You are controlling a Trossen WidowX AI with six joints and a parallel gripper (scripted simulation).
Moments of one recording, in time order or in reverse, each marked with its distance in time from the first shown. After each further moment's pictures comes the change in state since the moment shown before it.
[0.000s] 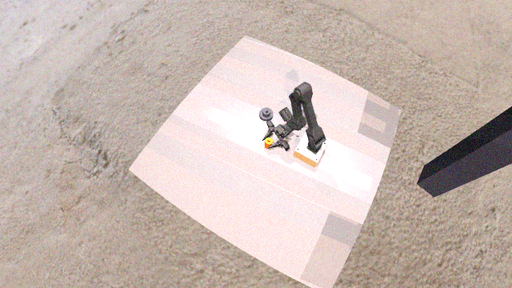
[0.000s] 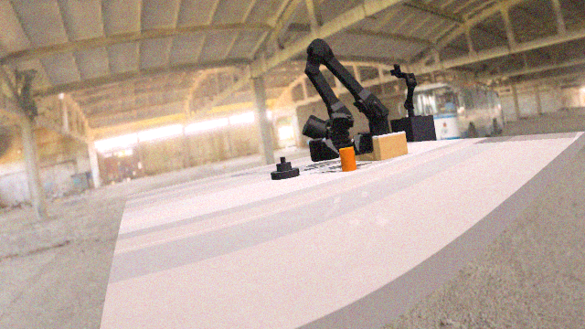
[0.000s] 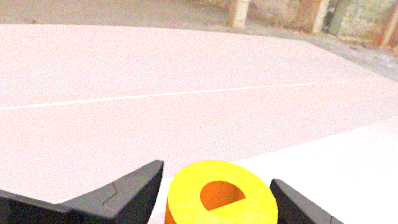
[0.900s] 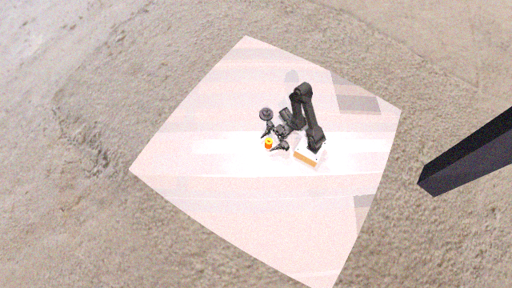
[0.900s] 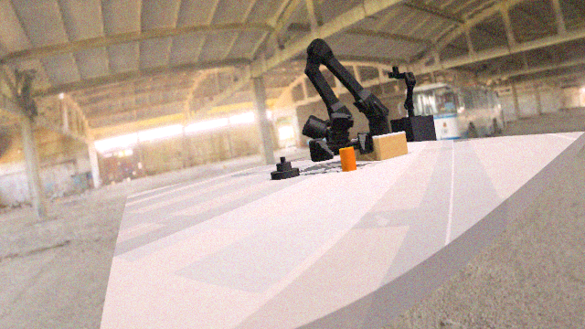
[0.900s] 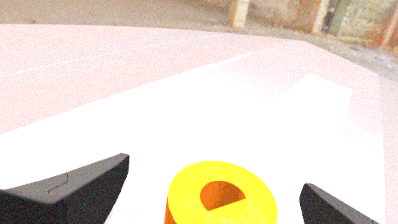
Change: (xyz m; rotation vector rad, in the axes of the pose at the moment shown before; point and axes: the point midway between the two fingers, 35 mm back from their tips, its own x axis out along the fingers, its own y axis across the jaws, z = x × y) arm 0.000 0.000 0.000 0.000 0.000 0.000
